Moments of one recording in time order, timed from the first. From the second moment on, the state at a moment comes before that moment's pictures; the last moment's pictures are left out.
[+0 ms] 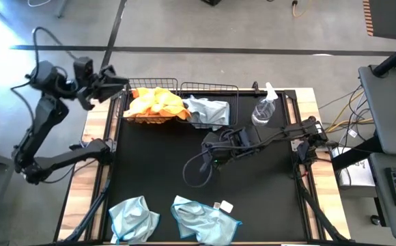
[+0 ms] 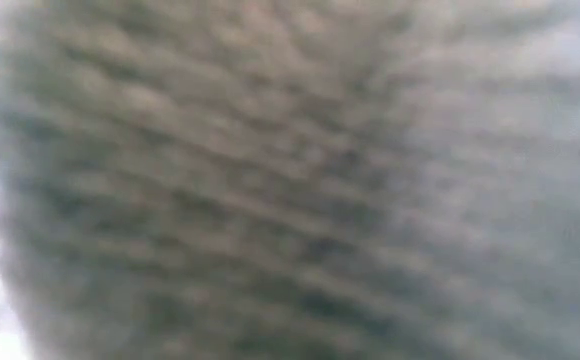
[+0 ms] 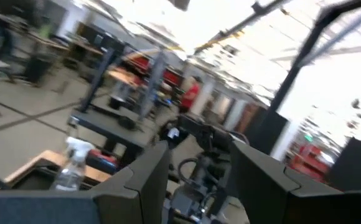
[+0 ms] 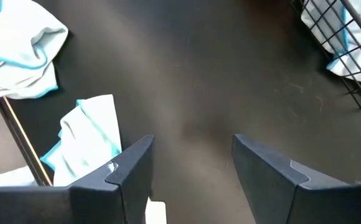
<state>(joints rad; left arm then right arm) 0.86 0.78 1.21 -0.14 0.88 -0.69 0.22 1.90 2.05 -1.27 0.16 0.80</state>
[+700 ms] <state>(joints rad) 0.54 1.07 1.22 0.39 1.13 -0.69 0.20 1.91 2.05 -1.27 0.19 0.79</state>
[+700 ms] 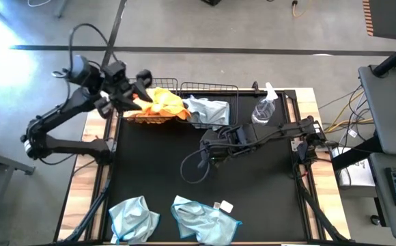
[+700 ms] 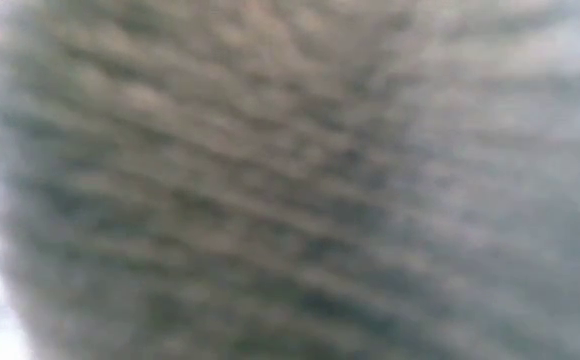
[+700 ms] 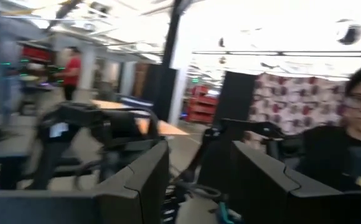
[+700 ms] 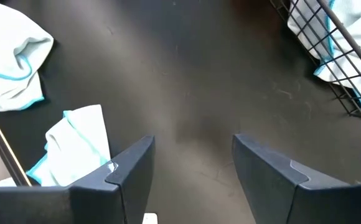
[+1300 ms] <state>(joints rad) -0.04 1.16 1.22 0.50 0.73 -0.60 0.21 1.91 2.05 -1.27 0.19 0.75</state>
